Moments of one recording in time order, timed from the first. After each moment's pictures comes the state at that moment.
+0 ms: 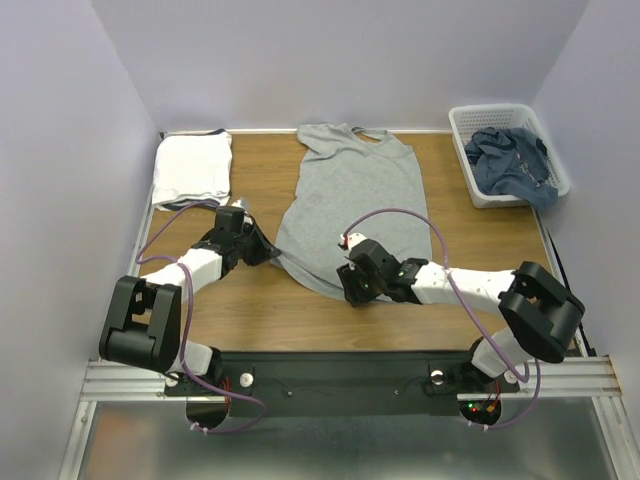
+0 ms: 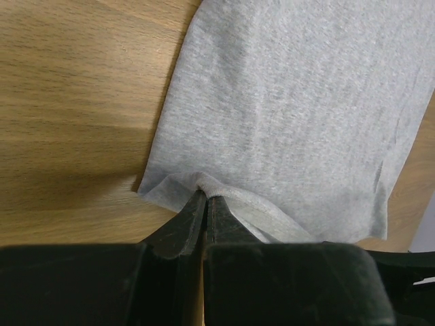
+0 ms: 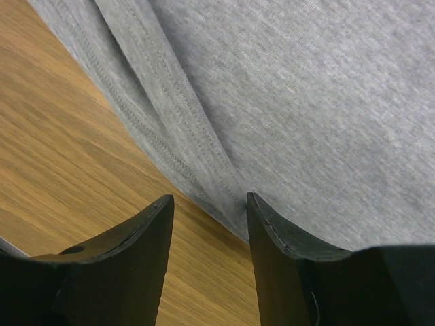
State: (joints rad) left arm -0.24 1.40 0.64 -0.03 0.26 -0.73; right arm 0.90 1.49 0.77 -0.19 0.09 0.34
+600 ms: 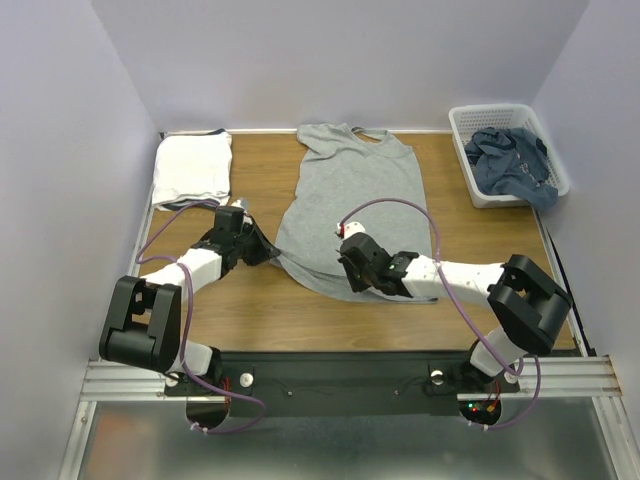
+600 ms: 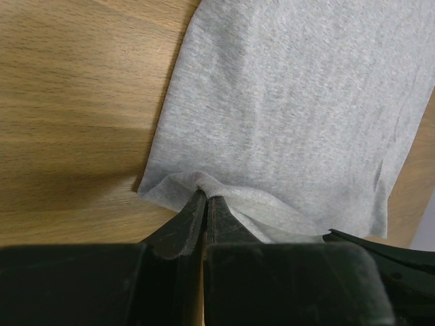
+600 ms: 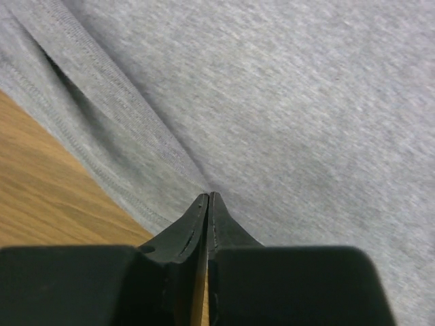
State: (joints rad) left arm -0.24 1.40 0.64 -0.03 0.27 -0.72; right arm 0.91 1.57 0.86 -0.19 0.25 0.36
